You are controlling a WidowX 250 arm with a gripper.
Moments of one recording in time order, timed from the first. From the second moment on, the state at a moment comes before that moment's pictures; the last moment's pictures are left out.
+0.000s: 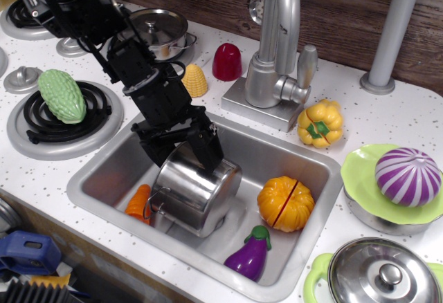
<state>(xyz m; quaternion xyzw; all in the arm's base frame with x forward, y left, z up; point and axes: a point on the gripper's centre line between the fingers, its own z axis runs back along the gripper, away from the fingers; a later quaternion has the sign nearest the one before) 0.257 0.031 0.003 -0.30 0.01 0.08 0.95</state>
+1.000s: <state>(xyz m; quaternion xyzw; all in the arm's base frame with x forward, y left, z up) 0.254 0.014 0.010 -0.26 0.01 0.11 0.96</state>
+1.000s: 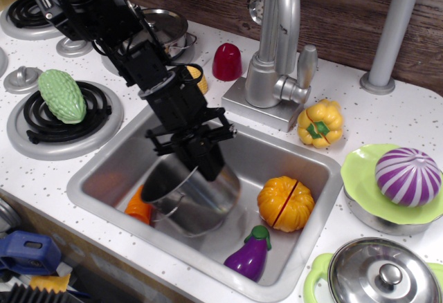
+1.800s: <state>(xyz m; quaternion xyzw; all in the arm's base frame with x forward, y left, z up) 0.253 0.012 0.001 -0.14 -0.06 0.09 0.98</state>
